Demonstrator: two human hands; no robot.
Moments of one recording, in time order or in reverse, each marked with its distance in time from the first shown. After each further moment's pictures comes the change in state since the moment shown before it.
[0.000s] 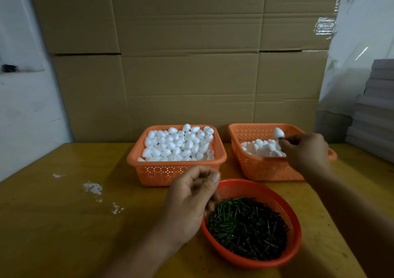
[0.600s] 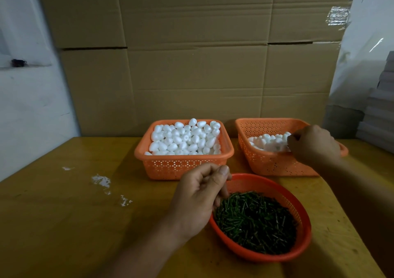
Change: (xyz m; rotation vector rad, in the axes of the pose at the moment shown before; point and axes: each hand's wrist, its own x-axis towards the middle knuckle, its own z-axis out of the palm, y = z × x) left_hand 0.001 -0.002 0.000 0.012 -0.026 0.041; right_hand 0.019 0.003 0.004 -0.440 -0.130 -0.008
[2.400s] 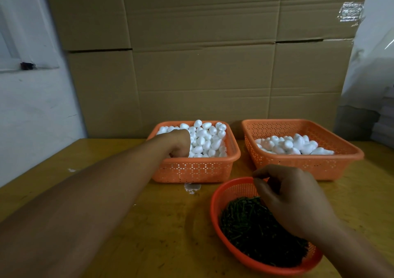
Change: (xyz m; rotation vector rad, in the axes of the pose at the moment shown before) left_hand 0.171 -0.030 -0.090 1.721 -0.384 -0.583; right_hand -0.137 -0.048 -0.017 0.347 -0.157 -0.394
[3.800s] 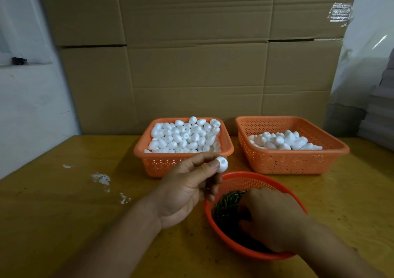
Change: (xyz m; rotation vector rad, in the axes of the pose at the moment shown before) left_hand -0.161 0.047 0.047 -2.012 -0.142 0.510; right_hand -0.012 -0.016 0.009 -0.511 -0.582 -0.083
